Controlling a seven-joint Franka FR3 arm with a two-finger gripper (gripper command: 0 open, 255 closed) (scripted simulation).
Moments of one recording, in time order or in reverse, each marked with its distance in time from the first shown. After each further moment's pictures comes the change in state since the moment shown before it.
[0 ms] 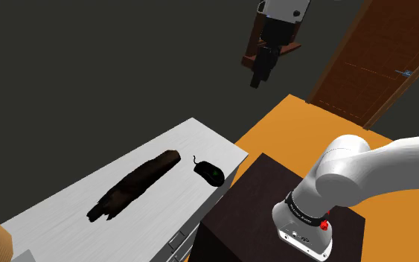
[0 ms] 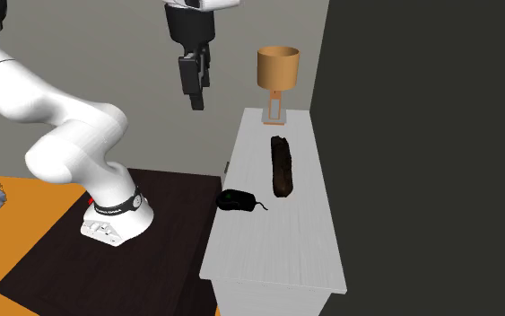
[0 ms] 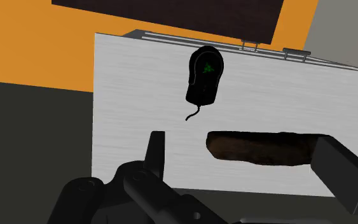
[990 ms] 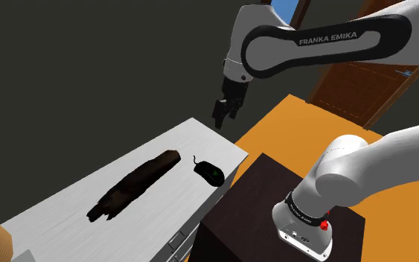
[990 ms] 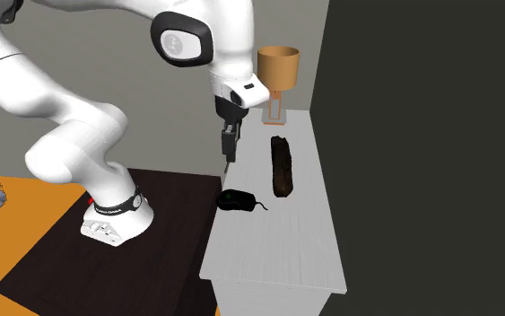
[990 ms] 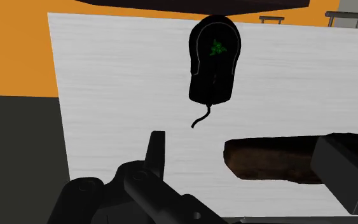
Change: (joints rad) arm 0.000 0.162 0.130 -0.299 0.047 0.474 0.145
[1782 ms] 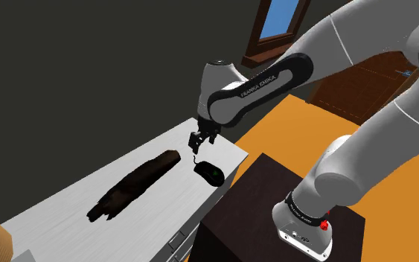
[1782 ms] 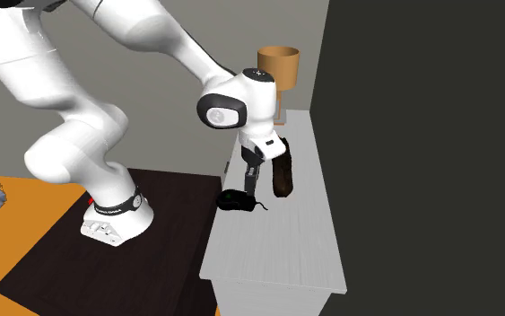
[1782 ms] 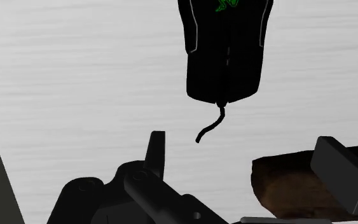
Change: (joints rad) arm -0.026 0.409 0.111 -0.056 -0.041 0.473 0.176
